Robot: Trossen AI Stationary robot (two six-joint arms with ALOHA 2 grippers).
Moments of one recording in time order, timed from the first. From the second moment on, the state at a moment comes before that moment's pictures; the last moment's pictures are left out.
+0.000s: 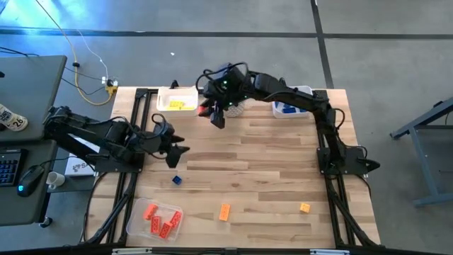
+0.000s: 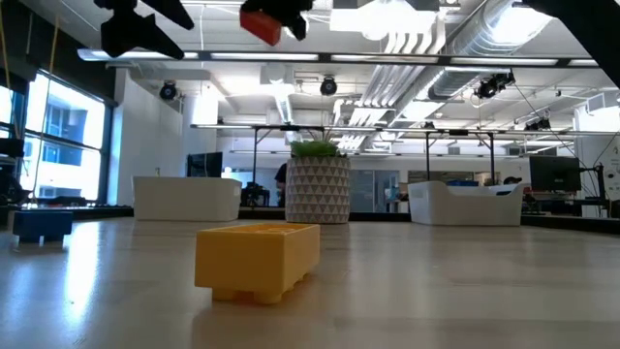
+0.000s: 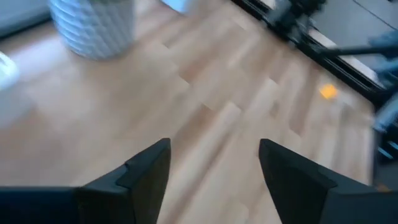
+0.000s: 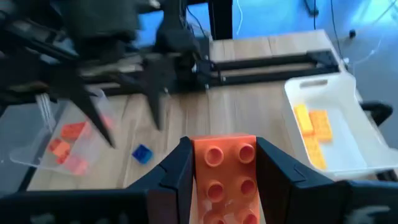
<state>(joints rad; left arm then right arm) -0.15 0.91 0.87 -0.68 -0.46 -0.78 -0.24 2.07 2.30 -0.83 -0.30 -0.04</state>
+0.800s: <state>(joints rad) 0.06 0.91 0.87 -0.08 -0.48 -0.10 -0.22 2.02 2.30 -0.57 -0.47 0.05</state>
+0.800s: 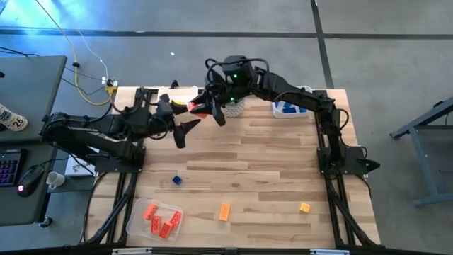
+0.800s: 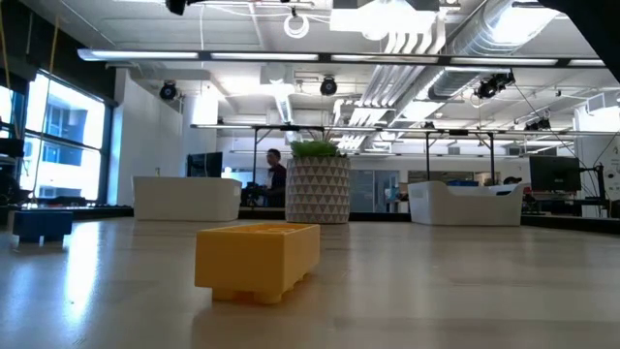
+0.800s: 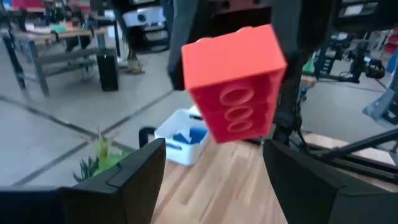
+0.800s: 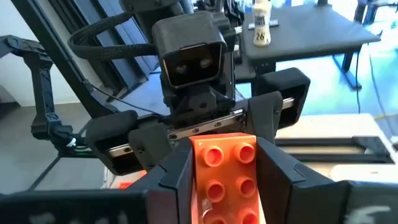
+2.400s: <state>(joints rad) 0.30 0.91 0.87 -0.02 -0.18 -0.20 -0.19 2.02 2.30 -0.57 -0.16 -0.04</state>
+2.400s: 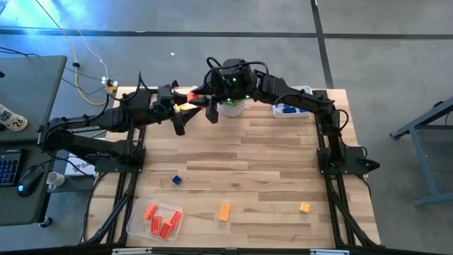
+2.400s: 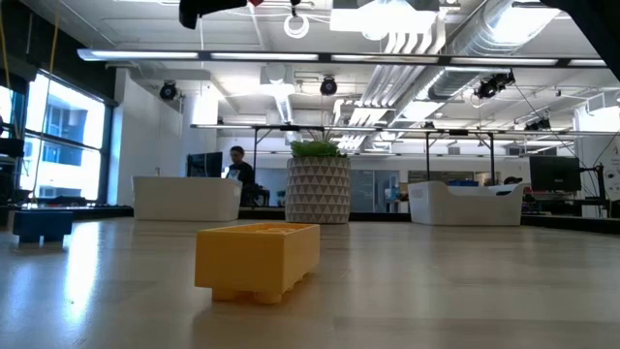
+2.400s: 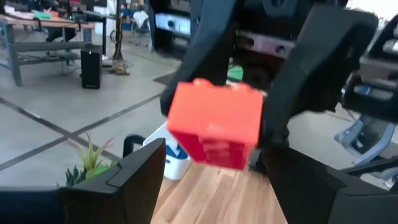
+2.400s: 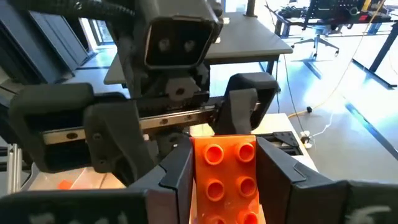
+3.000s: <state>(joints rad) 0.33 0.91 0.87 0.06 -0.16 -0.12 -0.17 2.02 2.30 -0.50 -0.13 0.00</state>
